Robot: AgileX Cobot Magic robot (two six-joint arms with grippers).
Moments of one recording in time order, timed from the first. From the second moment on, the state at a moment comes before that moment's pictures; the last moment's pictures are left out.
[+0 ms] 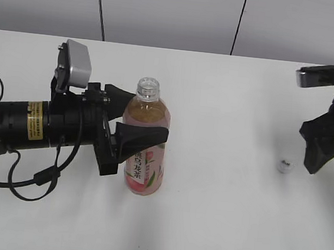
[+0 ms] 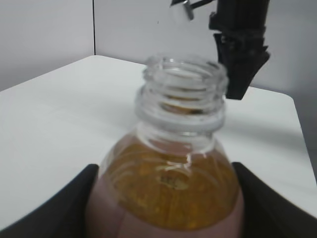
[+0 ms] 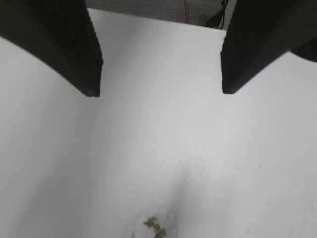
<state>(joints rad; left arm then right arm) -0.36 1.89 -0.62 1.00 -1.17 -0.41 0.19 1.75 -1.16 0.03 1.09 -0.17</state>
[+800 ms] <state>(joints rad) -0.36 1.89 -0.62 1.00 -1.17 -0.41 0.19 0.63 -0.65 0.01 1.11 -0.12</state>
